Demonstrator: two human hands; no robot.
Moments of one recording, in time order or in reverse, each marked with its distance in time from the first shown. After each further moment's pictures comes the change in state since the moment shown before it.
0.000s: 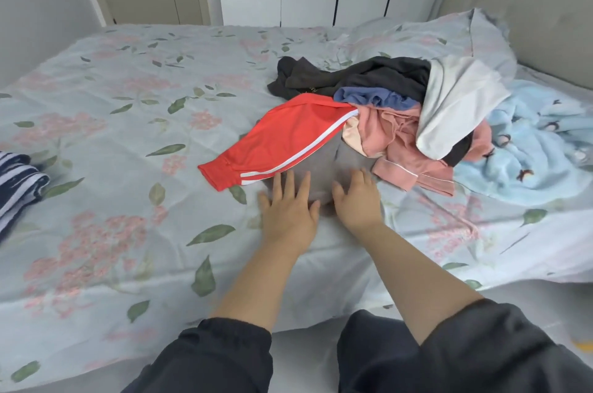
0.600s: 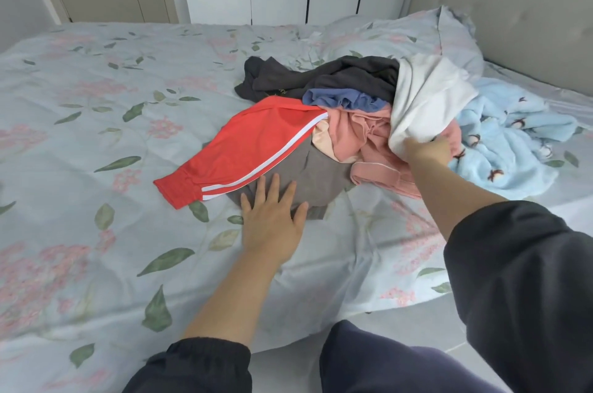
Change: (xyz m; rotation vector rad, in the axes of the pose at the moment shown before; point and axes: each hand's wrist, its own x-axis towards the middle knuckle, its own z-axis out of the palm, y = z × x) left_hand 0.022 0.019 0.014 -0.007 -0.005 0.053; right_hand 0.136 0.093 -0.108 0.269 0.322 0.664
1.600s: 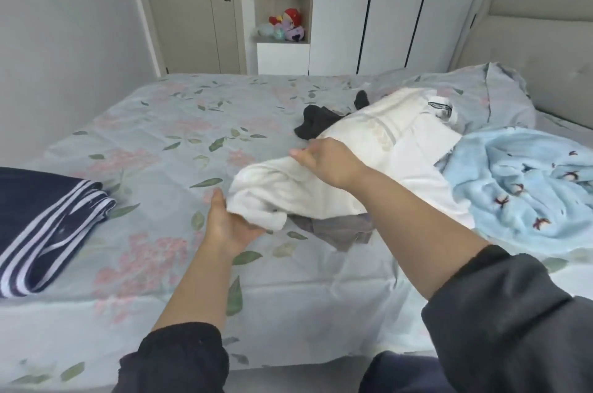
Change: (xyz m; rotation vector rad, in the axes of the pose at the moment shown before) left_hand -0.031 -0.115 -0.122 -2.042 0.043 -0.641; right_hand -0.237 -0.125 0.019 -0.308 -0.770 -1.051
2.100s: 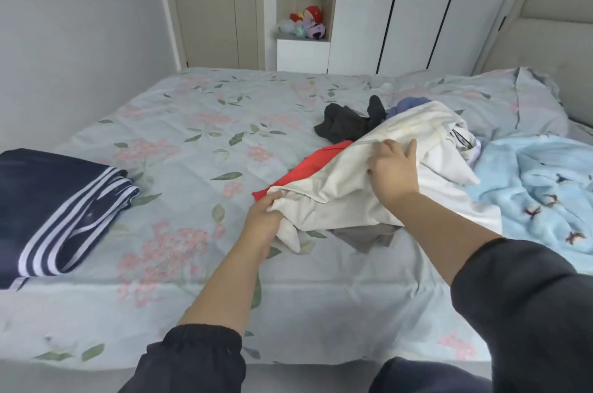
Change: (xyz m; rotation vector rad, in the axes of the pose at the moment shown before) left_hand -0.008 -0.017 0.006 0.709 0.194 0.213; right_hand 0.003 0.076 0.015 -0.809 0.260 0.098
